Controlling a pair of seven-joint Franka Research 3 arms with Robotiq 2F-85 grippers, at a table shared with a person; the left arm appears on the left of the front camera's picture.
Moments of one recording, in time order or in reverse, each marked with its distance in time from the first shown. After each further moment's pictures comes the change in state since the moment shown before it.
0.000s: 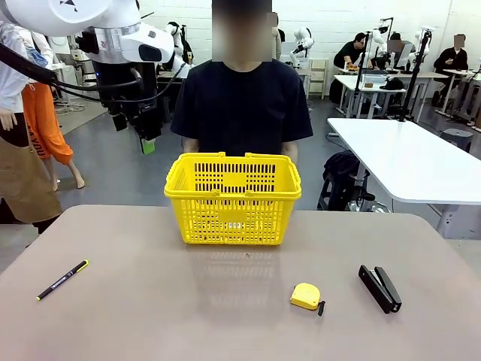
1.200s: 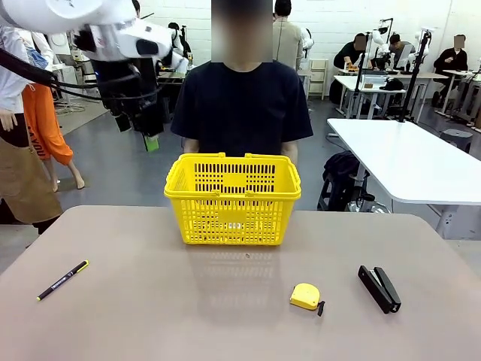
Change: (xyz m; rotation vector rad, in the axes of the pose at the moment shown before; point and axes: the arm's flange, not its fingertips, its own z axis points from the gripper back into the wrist) left arm -0.017 0.012 0.027 -0.117 -0.110 -0.006; right arm 0.000 0.000 0.000 0.000 0.000 0.000
